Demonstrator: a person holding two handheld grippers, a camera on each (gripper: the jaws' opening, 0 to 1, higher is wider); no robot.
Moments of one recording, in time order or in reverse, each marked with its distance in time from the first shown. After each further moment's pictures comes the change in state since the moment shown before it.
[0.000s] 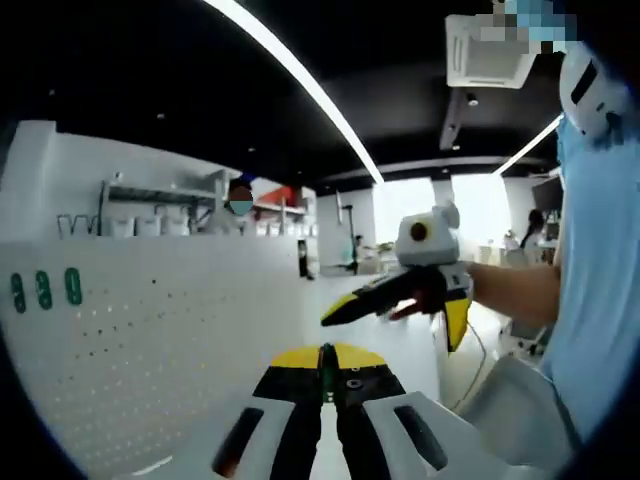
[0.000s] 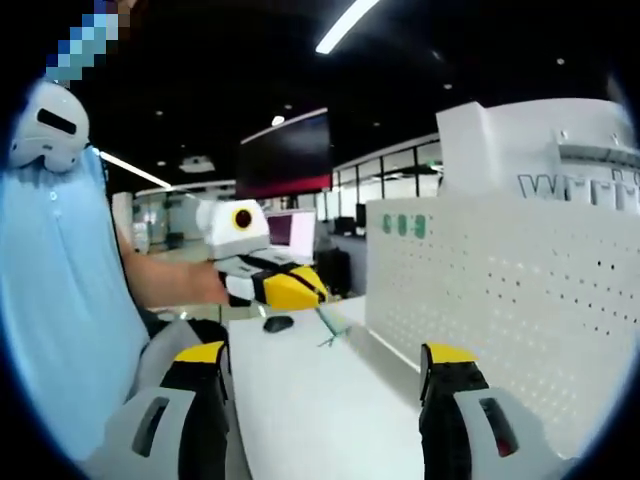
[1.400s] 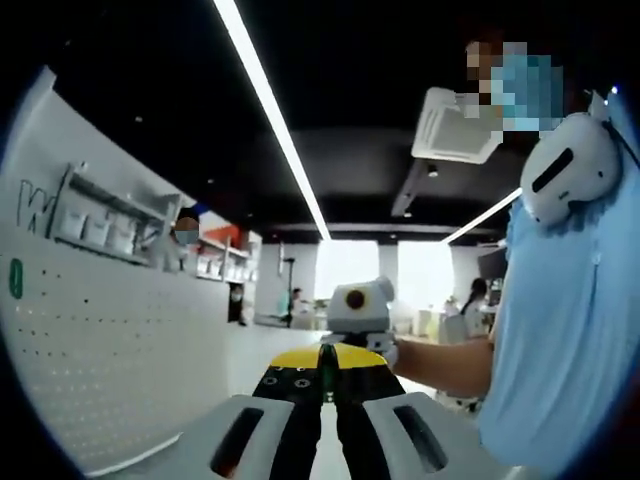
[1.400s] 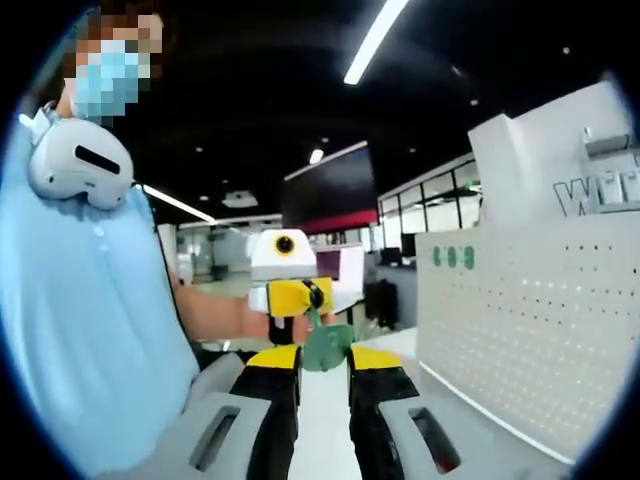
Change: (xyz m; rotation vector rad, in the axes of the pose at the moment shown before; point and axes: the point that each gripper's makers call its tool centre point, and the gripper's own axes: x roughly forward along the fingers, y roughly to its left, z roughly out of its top) left arm 0.001 -0.048 0.045 -0.159 -0.206 -0.243; right arm -0.006 0.043 0.033 0.036 -0.151 0.202
